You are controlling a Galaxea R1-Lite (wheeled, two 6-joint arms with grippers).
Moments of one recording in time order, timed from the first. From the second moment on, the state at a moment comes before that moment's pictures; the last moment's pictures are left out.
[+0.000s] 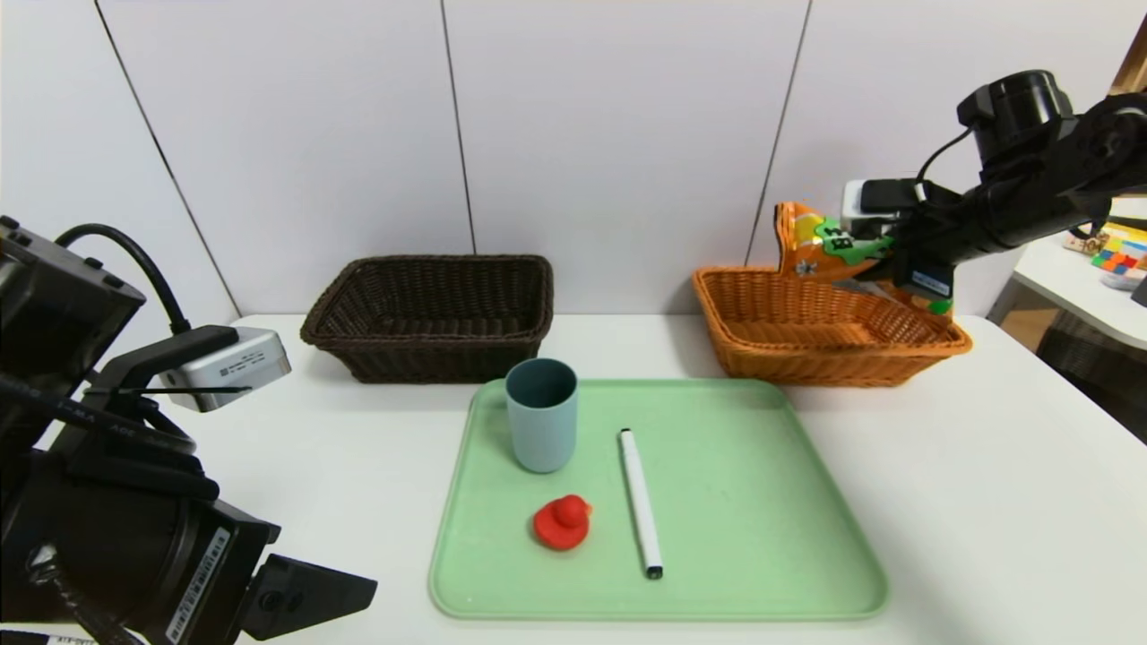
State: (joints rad) left arm -0.60 1.25 -1.05 0.68 -0.10 -0.26; right arm -0.02 2.04 -1.95 0.63 0.19 -1.30
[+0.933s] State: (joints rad) left arm -0.60 1.25 -1.04 0.68 -0.10 -0.26; right arm -0.03 2.15 -1.95 0.63 0.16 -1.44
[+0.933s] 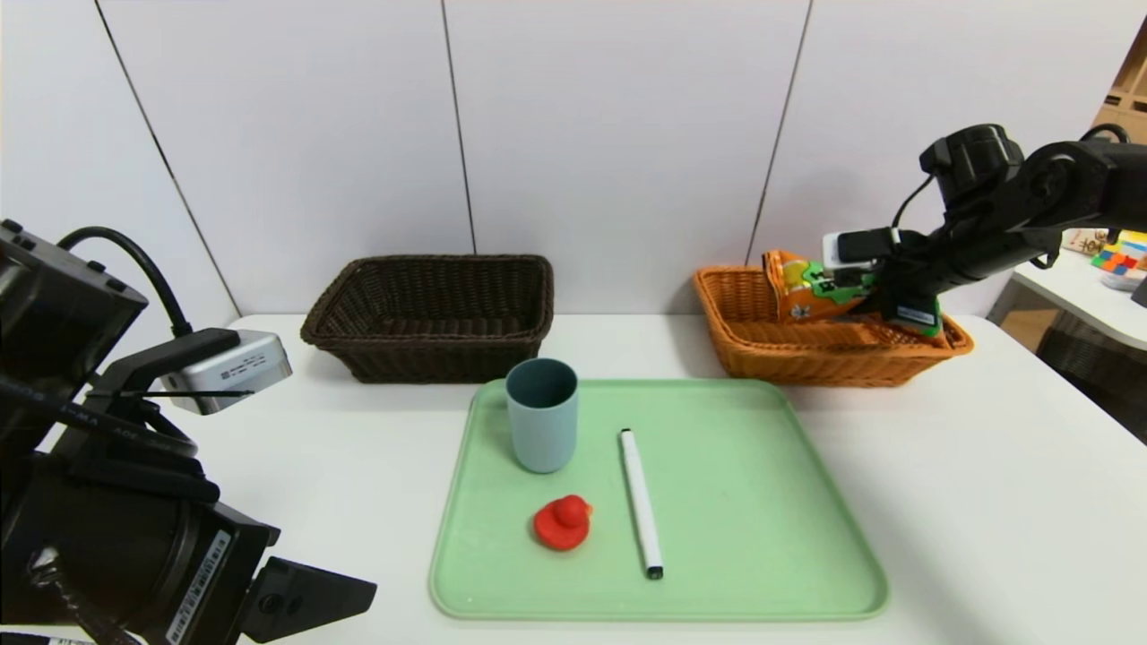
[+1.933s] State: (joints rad) left arm -0.60 1.26 -1.04 0.64 -0.10 -0.26; right arm 0.00 2.12 -1.95 0.61 0.13 -1.47
